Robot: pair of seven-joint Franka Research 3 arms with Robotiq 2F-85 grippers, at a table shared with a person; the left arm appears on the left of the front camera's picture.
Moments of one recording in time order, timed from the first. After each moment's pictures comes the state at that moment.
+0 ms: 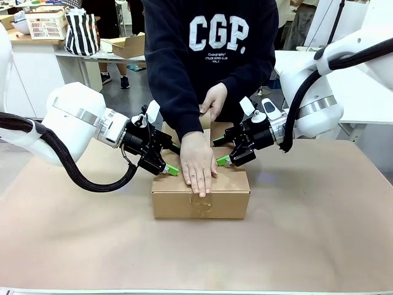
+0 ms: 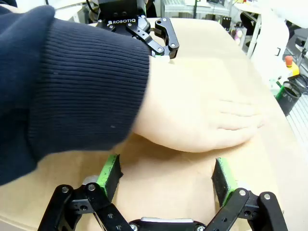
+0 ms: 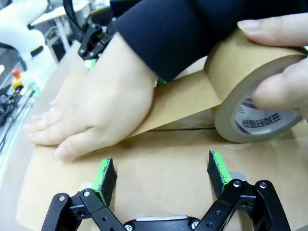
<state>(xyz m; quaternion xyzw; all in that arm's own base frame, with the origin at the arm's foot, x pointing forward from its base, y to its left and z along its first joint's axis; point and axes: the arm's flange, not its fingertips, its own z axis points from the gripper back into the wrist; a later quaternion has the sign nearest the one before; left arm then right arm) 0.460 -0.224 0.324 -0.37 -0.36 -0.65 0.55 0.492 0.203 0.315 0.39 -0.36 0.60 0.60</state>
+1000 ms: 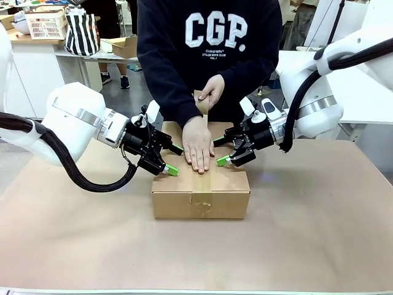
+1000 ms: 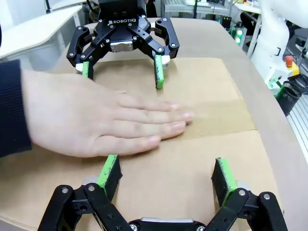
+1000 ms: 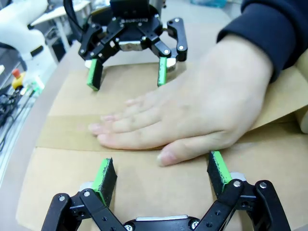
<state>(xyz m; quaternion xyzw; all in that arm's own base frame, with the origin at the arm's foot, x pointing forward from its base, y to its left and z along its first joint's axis) 0.460 -0.223 0.324 -0.37 -0.36 -0.65 0.55 0.492 0.203 0.314 0.39 -0.36 0.60 0.60</state>
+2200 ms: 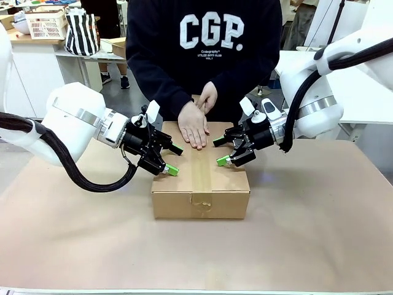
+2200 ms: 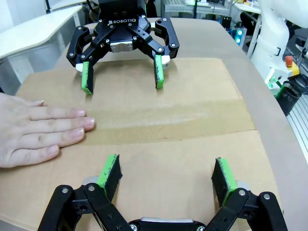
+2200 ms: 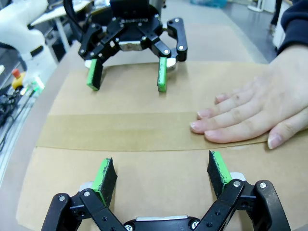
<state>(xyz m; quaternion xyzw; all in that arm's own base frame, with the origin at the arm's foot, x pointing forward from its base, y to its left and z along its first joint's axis) 0.460 -0.223 0.324 -0.37 -0.36 -0.65 0.55 0.492 0.203 0.314 0.39 -0.36 0.60 0.60</state>
